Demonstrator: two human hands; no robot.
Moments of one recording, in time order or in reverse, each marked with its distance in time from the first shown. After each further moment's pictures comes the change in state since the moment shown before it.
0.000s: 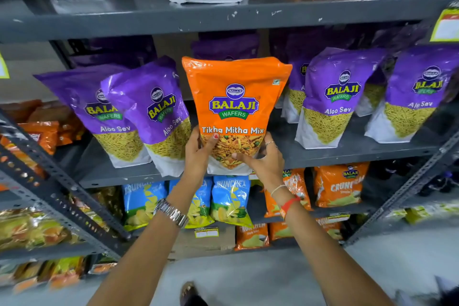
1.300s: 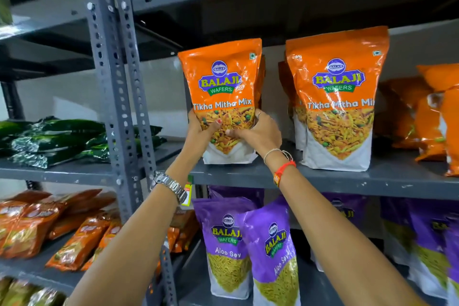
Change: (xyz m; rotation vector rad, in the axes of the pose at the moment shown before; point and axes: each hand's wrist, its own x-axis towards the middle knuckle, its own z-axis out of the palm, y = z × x) left_hand 0.135 0.303 -0.194 0.287 0.264 0.463; right_hand 0.097 -0.393 0.139 0.077 -0.168 -0.491
